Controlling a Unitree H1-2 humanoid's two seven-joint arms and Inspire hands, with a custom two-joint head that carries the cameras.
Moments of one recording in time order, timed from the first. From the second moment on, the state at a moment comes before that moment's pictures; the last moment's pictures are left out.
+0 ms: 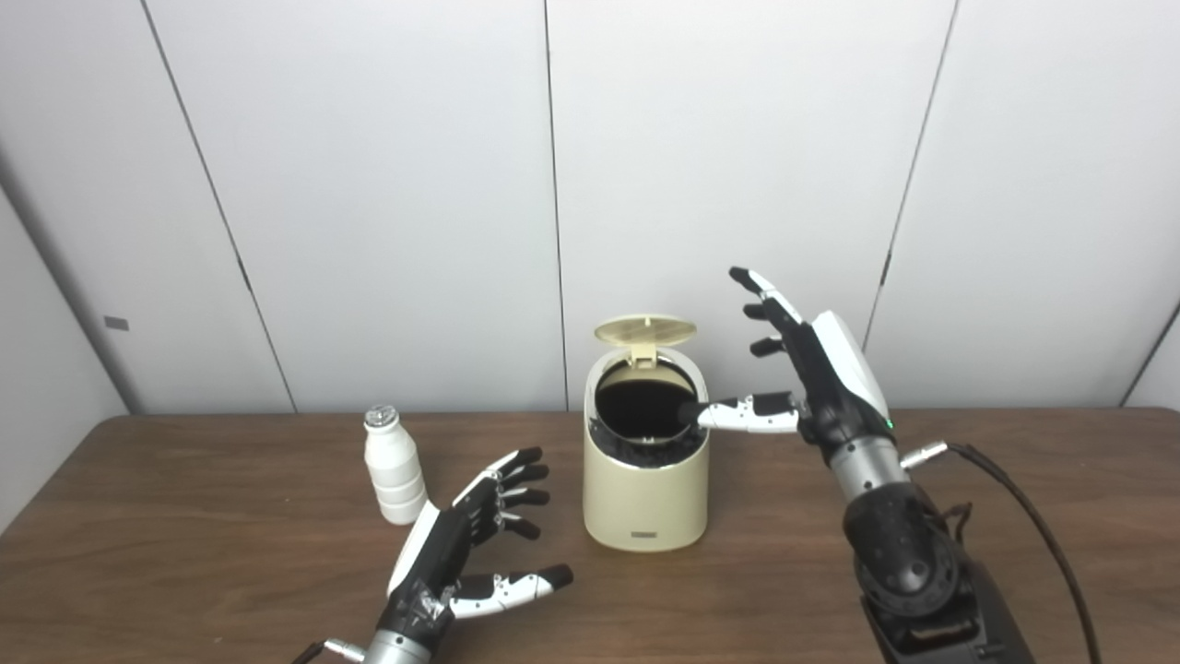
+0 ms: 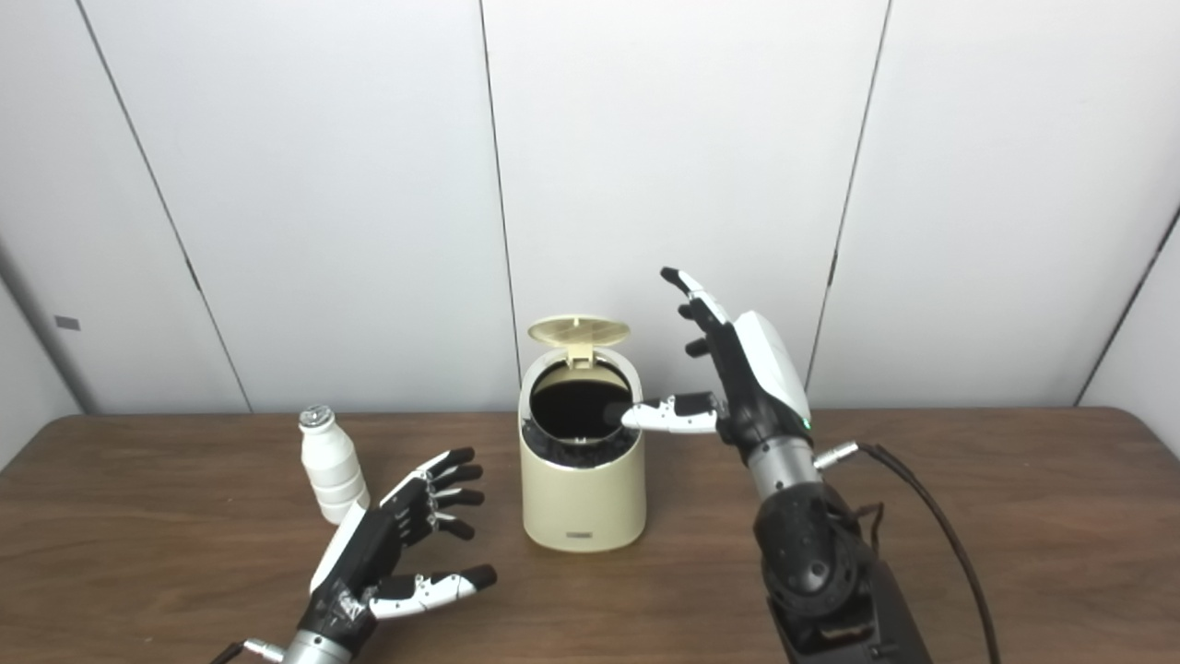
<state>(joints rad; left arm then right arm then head) -0.22 0.12 -0.05 0.17 0.05 -0.31 -0.15 -0.49 -0.15 0.10 -0.10 -0.49 0.28 0.00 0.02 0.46</state>
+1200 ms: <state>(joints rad) -0.16 0.15 -0.01 0.01 0.04 -0.29 -0.15 -0.14 -0.10 0.01 0.00 -0.20 -0.13 -0.09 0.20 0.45</state>
